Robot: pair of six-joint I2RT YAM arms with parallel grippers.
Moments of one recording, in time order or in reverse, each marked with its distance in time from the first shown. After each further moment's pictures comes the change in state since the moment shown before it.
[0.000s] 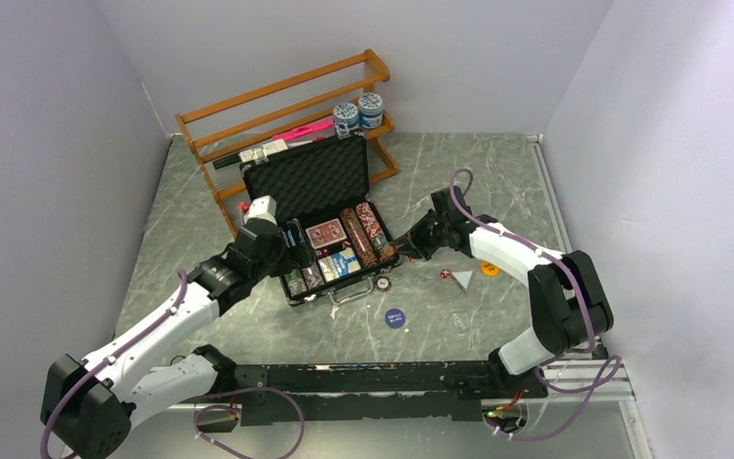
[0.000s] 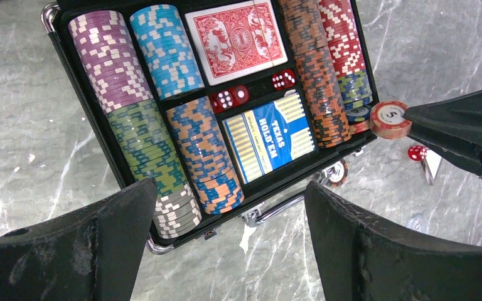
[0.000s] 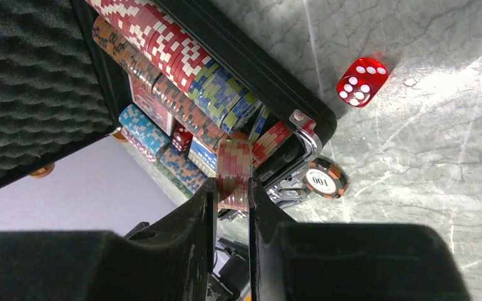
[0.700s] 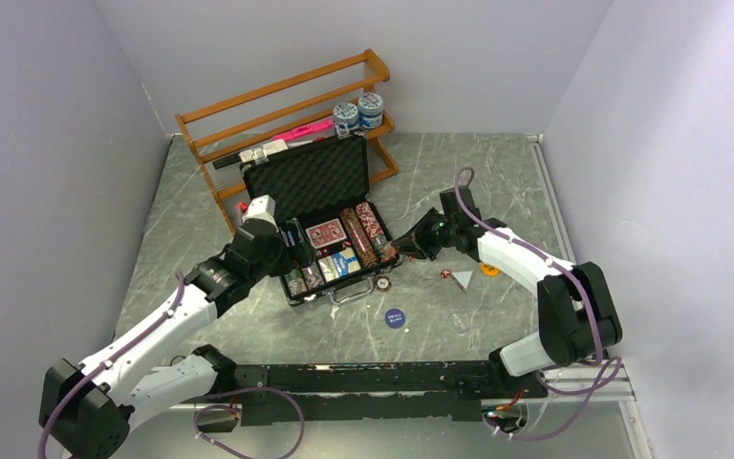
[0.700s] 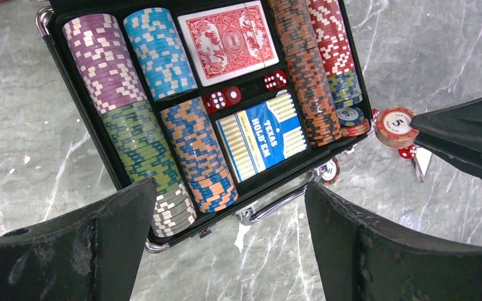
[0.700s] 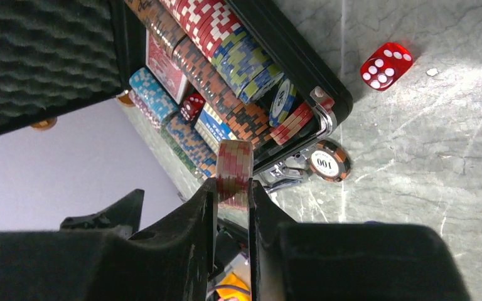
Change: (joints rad) left arm 0.000 -0.021 0.002 0.001 0.009 0.000; right arm -0.033 -0.069 -0.037 0.032 -0.113 -0.103
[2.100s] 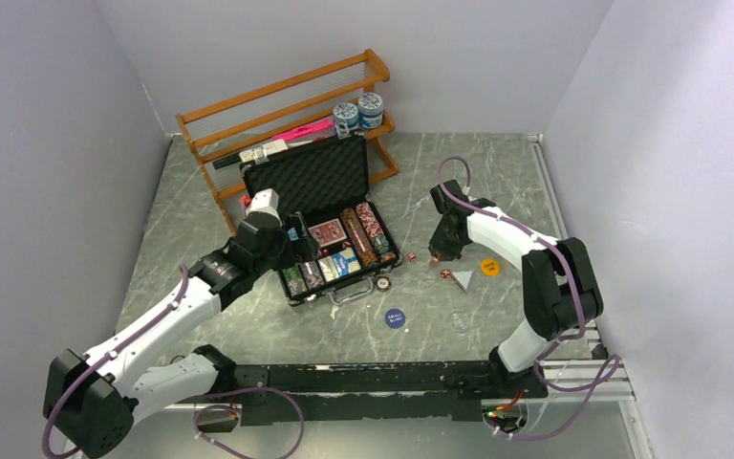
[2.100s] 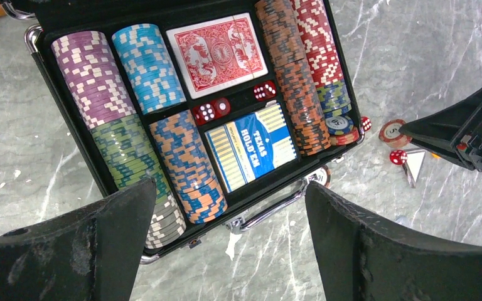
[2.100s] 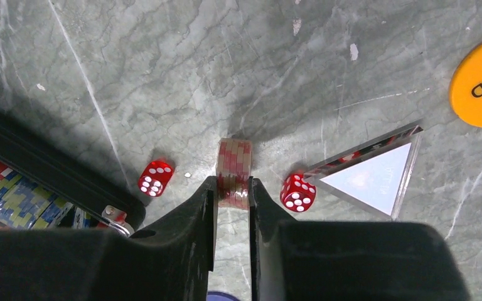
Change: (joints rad) left arm 0.000 0.051 0.044 0.014 0.003 0.004; right arm -0.004 0.163 0.183 -0.391 0.587 -0.314
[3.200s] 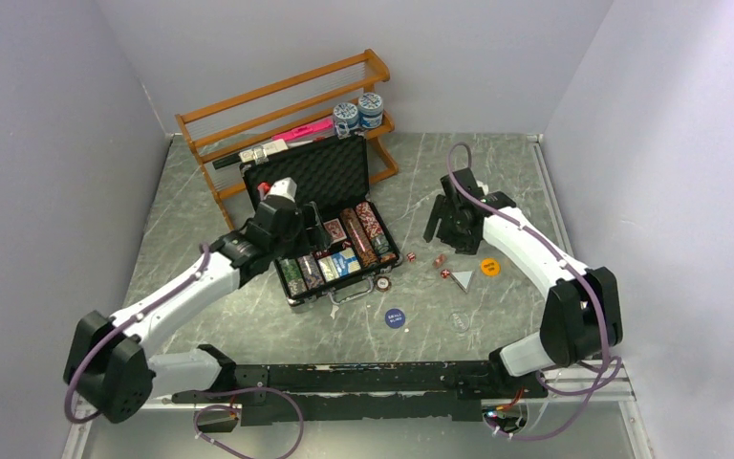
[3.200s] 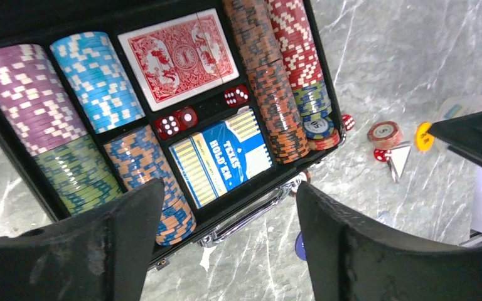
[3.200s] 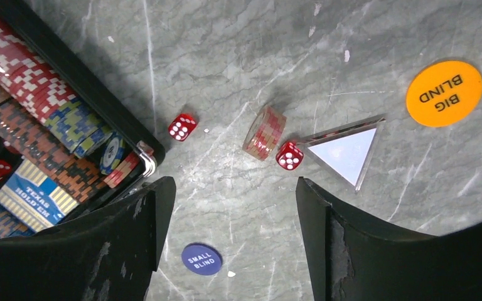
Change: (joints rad) left arm 0.000 0.228 0.128 0.026 0.092 -0.011; right arm 0.000 -0.176 0.078 -0.128 -0.029 -0.176
